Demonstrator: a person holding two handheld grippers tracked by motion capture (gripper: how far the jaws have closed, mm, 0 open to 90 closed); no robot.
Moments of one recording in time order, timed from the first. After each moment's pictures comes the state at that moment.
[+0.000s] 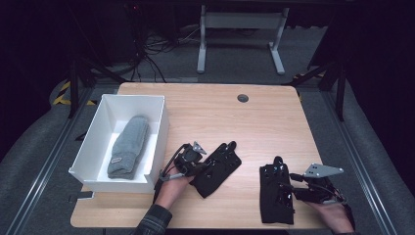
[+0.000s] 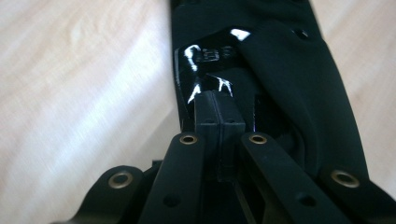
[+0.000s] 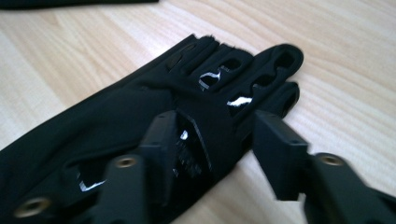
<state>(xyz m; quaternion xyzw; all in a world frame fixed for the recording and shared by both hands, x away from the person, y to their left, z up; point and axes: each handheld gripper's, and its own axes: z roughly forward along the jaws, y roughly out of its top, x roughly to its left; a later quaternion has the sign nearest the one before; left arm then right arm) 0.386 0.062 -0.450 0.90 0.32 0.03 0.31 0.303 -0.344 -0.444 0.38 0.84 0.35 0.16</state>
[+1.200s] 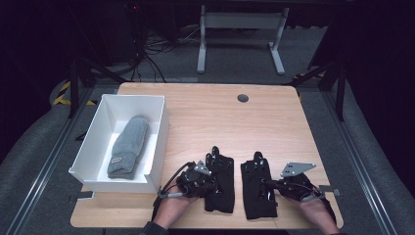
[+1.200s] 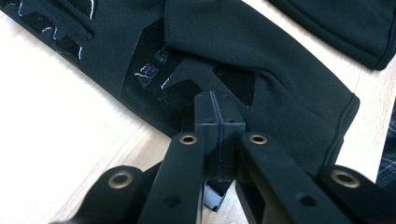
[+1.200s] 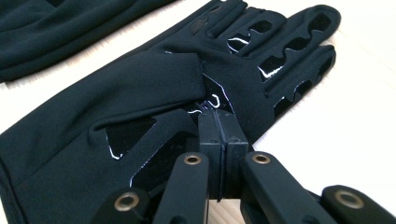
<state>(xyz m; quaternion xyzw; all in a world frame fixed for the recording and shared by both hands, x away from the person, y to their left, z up) 0.339 0.051 -0.454 0.90 0.27 -0.02 0.33 0.318 -0.290 -0.451 0.33 0.88 0.33 0.11</state>
